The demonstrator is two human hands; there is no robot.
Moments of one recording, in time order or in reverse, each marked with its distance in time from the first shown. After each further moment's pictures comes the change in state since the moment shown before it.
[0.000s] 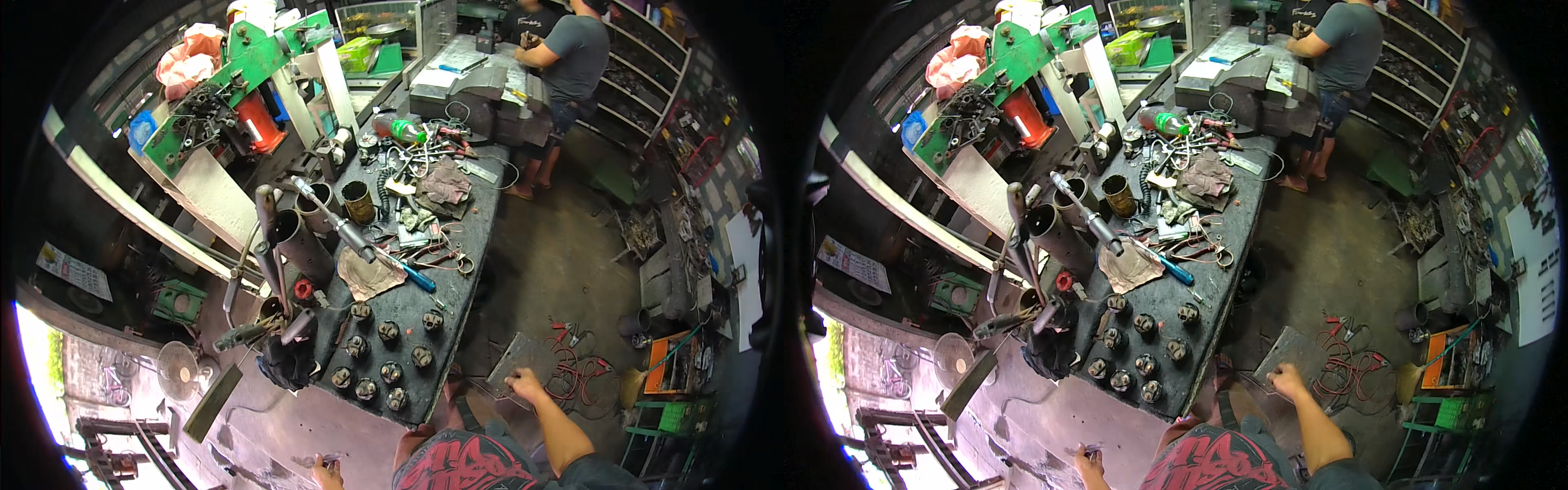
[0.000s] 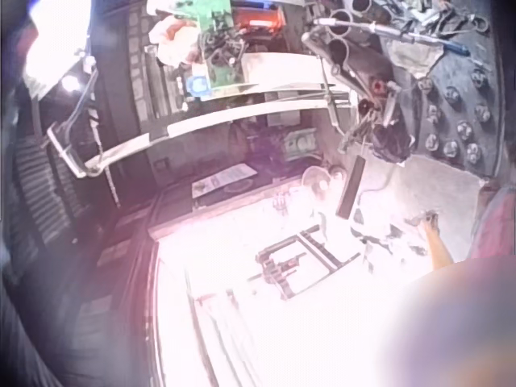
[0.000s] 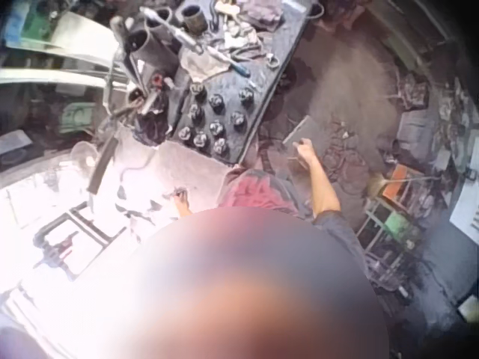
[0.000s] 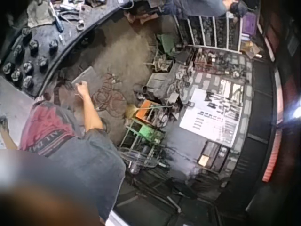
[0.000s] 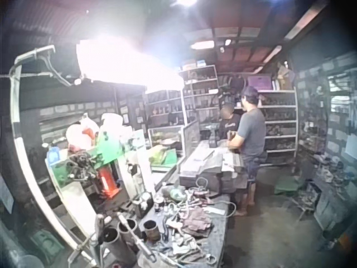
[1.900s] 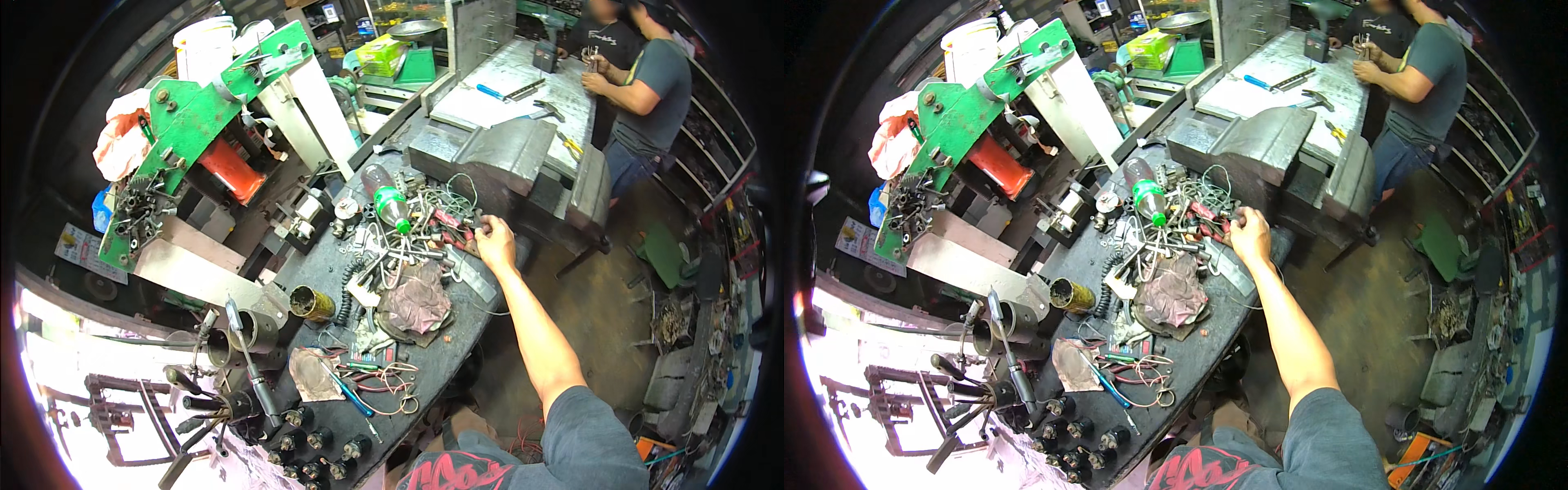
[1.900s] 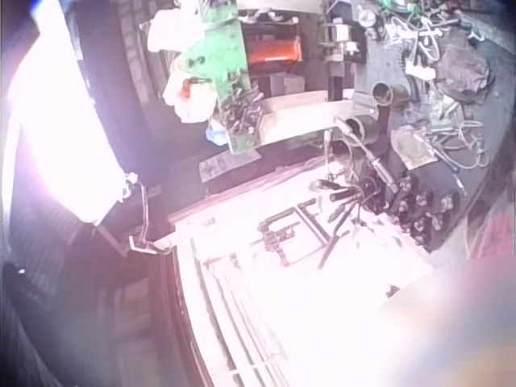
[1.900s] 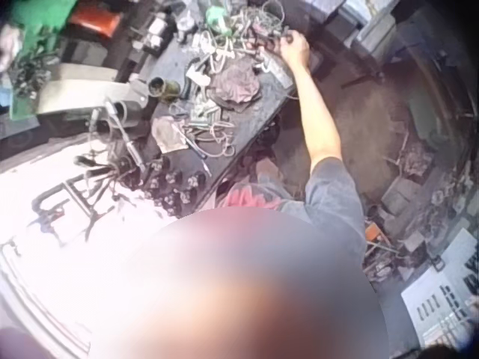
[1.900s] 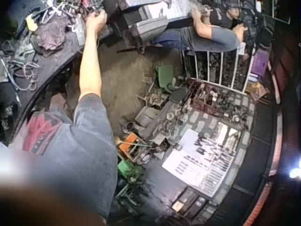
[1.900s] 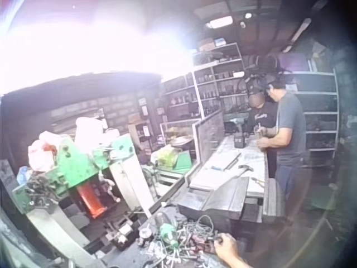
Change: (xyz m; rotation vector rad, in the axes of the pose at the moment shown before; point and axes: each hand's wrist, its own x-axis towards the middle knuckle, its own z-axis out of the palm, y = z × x) left_hand -0.301 -0.020 0.171 -0.514 0.712 0.682; right_hand 0.442 -0.485 -0.297 0.115 0.425 -0.683
